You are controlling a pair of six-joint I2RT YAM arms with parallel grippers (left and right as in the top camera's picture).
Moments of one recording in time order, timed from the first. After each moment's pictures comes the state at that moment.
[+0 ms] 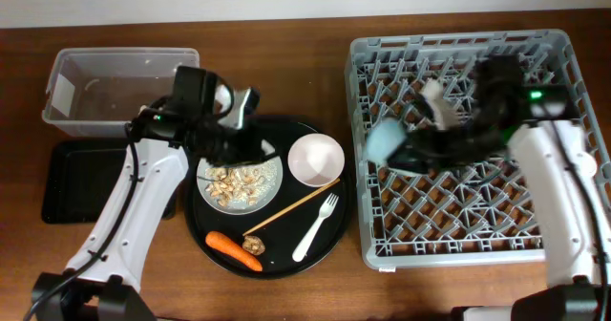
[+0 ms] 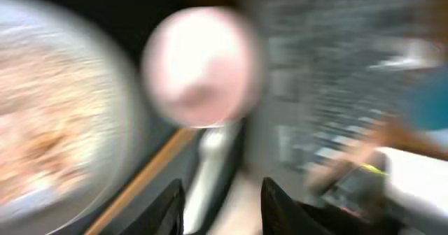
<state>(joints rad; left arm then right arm) -0.19 1.58 1.32 -0.92 0.65 -0.22 -0.06 1.55 1.49 -1.46 -0.68 -0.23</state>
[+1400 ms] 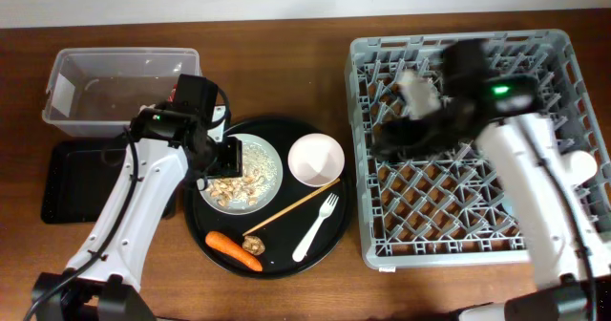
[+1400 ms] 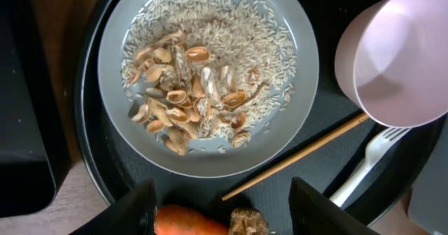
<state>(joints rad) -0.19 1.58 1.31 -1.09 0.10 -0.19 0.20 1.59 1.55 -1.24 -0.39 -0.08</state>
